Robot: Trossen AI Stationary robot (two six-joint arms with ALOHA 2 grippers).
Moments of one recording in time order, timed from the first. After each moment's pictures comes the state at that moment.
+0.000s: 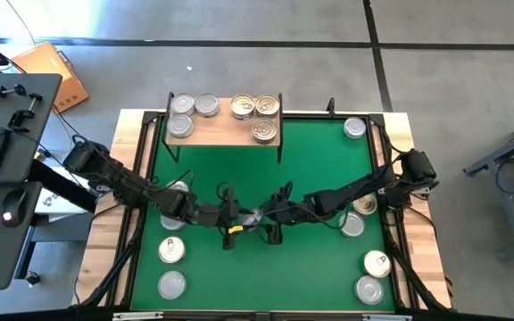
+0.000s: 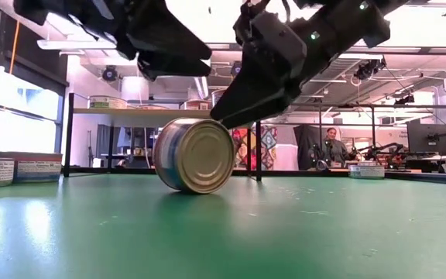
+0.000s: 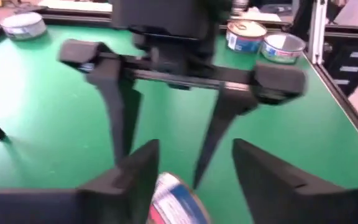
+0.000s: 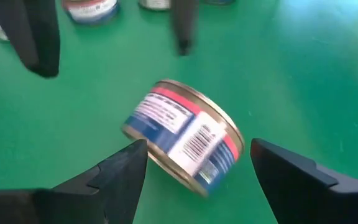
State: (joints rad) left arm -0.36 1.53 0.75 0.33 -0.37 -0.21; right arm 0.27 1.79 1.00 0.12 0.29 0.29
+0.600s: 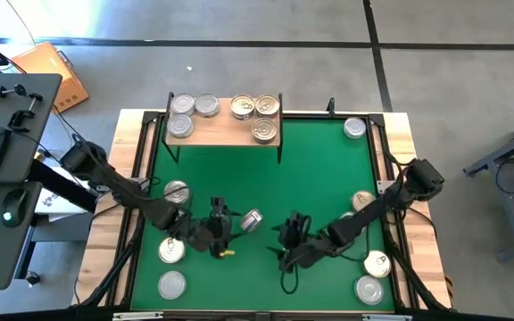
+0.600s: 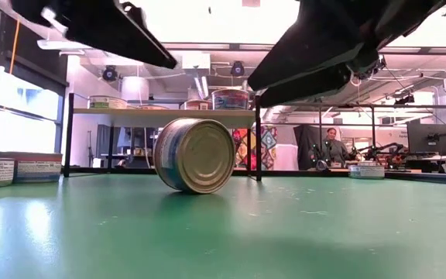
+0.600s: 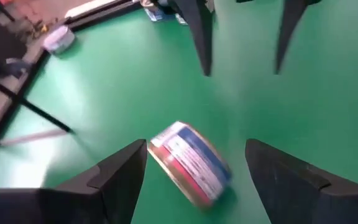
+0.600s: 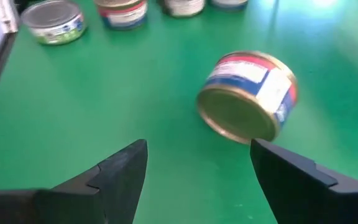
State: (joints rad) left arm -0.55 1.51 0.85 -0.05 -0.65 -0.09; right arm 0.55 1.79 1.00 0.07 0.63 0.52
